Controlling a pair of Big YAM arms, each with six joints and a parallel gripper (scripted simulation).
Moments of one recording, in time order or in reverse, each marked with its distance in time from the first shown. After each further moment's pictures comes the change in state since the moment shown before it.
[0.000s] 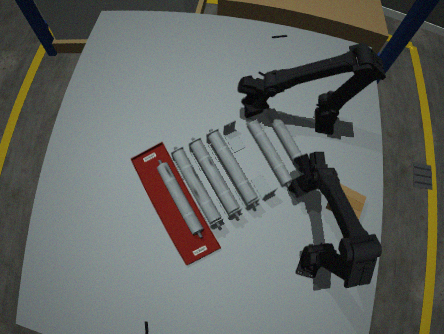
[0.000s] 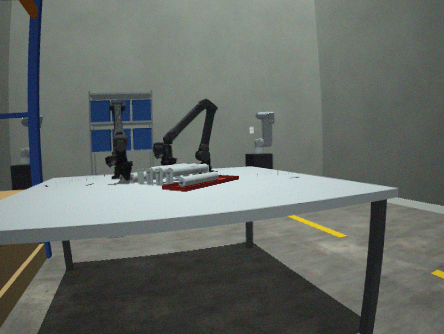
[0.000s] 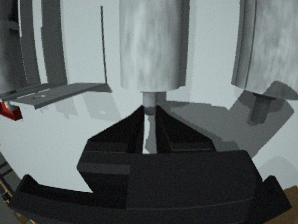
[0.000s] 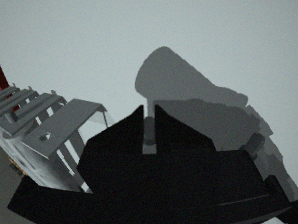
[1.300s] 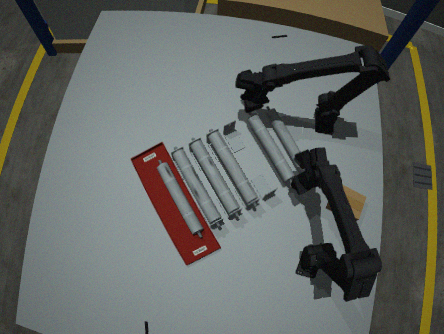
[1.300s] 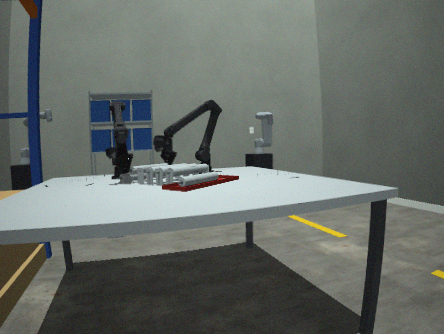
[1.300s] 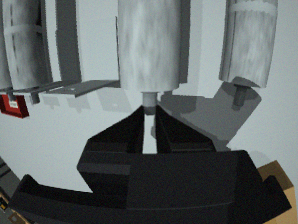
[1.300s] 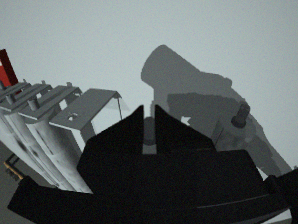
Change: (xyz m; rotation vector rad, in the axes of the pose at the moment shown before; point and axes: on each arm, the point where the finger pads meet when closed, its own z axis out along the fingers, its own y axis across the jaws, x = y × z) left arm -0.012 0.013 -0.039 0.062 -0.001 -0.016; right arm -0.002 0.017 -0.042 0.057 -0.005 0.000
